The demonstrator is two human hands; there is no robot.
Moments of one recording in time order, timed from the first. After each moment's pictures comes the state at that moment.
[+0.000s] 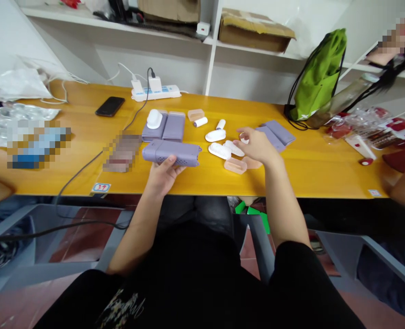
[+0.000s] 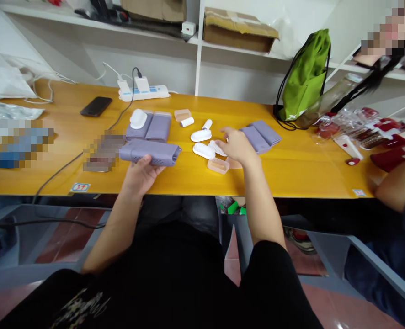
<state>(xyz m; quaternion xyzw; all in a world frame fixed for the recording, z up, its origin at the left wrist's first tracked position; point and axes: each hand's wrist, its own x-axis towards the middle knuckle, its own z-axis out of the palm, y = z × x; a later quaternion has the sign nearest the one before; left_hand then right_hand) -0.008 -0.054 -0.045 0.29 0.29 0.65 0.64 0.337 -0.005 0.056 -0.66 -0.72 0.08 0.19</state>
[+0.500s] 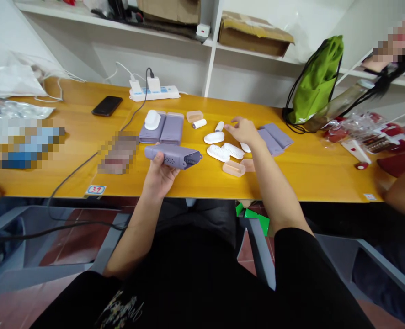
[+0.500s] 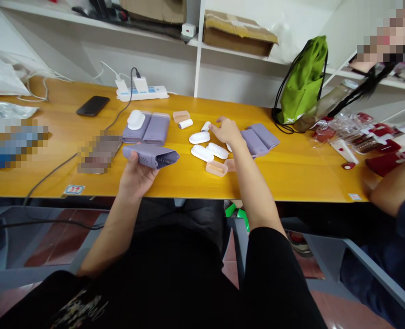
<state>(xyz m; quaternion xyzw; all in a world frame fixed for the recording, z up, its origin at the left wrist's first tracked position) -0.007 -0.048 -0.054 0.27 0.30 0.66 0.63 0.331 0.088 0.046 -0.71 -0.67 0.09 0.19</state>
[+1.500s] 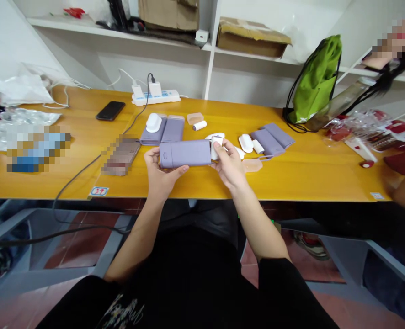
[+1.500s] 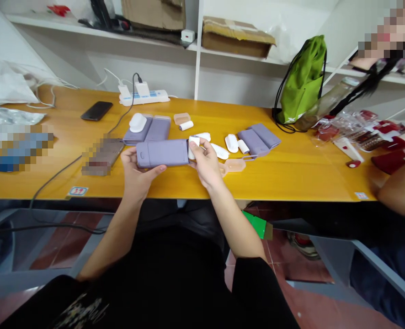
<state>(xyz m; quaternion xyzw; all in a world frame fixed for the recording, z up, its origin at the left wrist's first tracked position) 0.002 -0.053 -0.059 0.49 0.40 0.68 0.37 0.215 -0.050 0.012 -0.42 -0.44 0.53 0.59</state>
